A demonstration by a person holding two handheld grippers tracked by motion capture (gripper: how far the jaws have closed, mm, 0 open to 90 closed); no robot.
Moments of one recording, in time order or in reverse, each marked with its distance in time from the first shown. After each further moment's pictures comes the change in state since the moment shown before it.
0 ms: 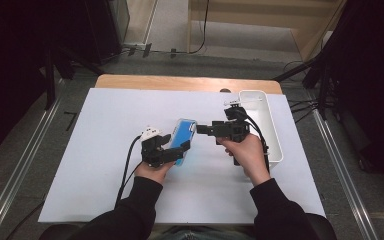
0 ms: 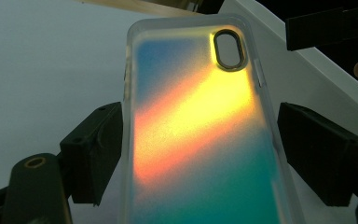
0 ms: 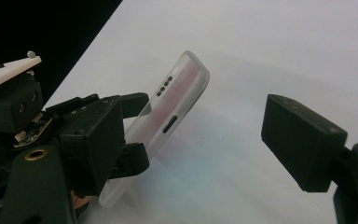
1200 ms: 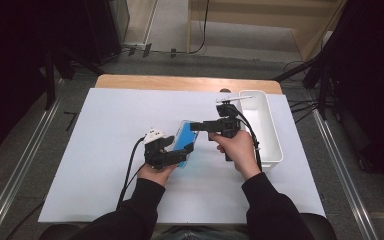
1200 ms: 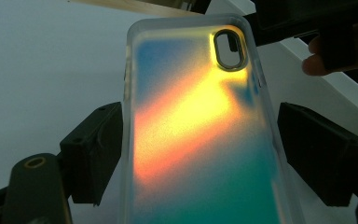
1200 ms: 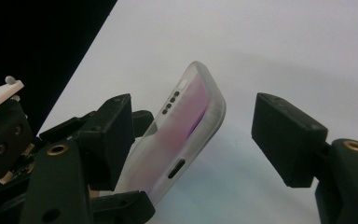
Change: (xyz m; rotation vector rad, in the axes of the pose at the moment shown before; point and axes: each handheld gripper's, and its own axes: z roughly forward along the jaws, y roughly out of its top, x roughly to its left) left arm -0.008 -0.004 0.002 0.002 -0.017 0.016; right arm -0.005 0.011 0.027 0.048 0.032 0.068
